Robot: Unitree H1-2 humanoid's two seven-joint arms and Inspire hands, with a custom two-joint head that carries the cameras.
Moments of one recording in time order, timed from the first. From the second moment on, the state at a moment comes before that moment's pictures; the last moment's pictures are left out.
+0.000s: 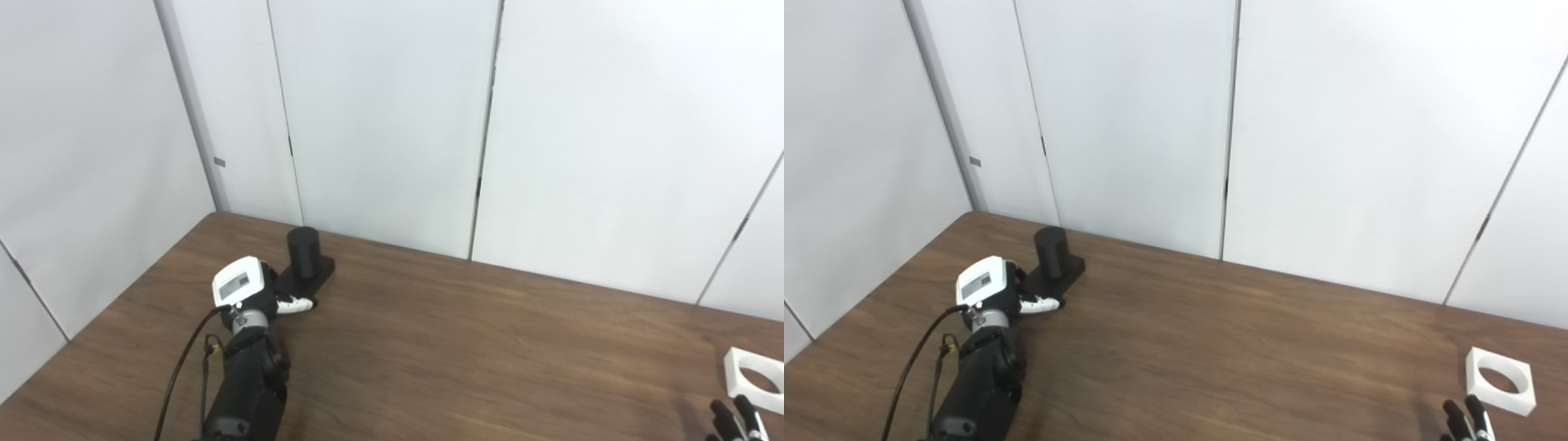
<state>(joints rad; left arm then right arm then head) -0.44 0.23 0.14 0.40 1.04 0.47 0.10 0.19 -0.08 -0.16 -0.22 0.18 -0.01 0.10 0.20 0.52</state>
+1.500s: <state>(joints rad) -0.18 0.29 -0.14 -0.08 0.76 0.41 0.07 0.19 -0.08 -0.12 -0.22 0.15 -0.01 0.07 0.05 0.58</state>
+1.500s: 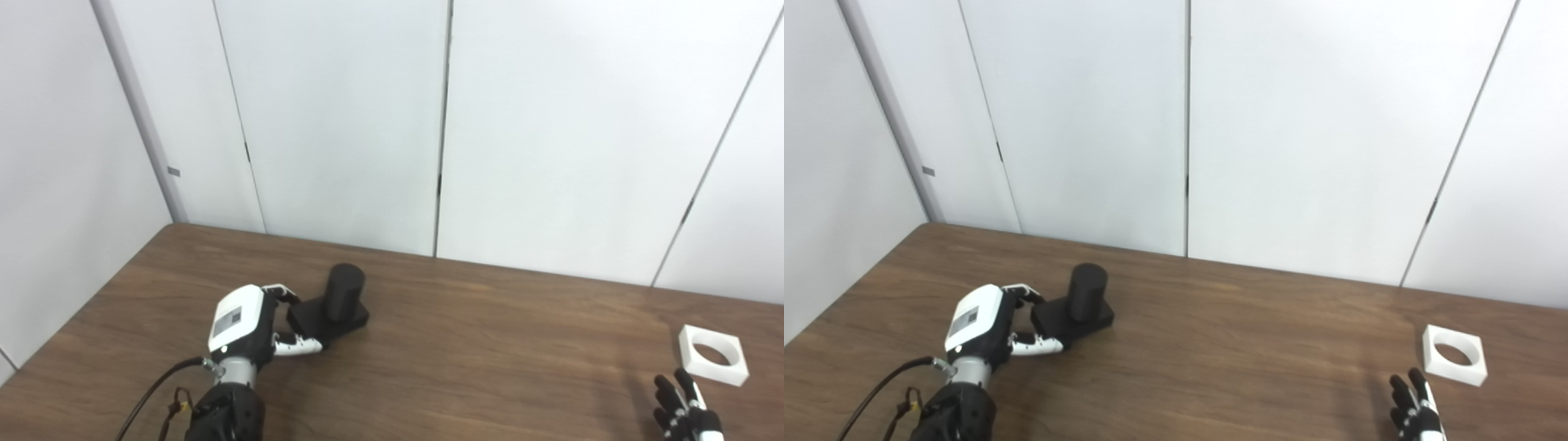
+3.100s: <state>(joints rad) 0.02 0.30 -0.34 -0.35 0.60 0.15 -0.25 0.18 -0.06 -0.03 -0.36 0.10 0.16 -0.02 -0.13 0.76</state>
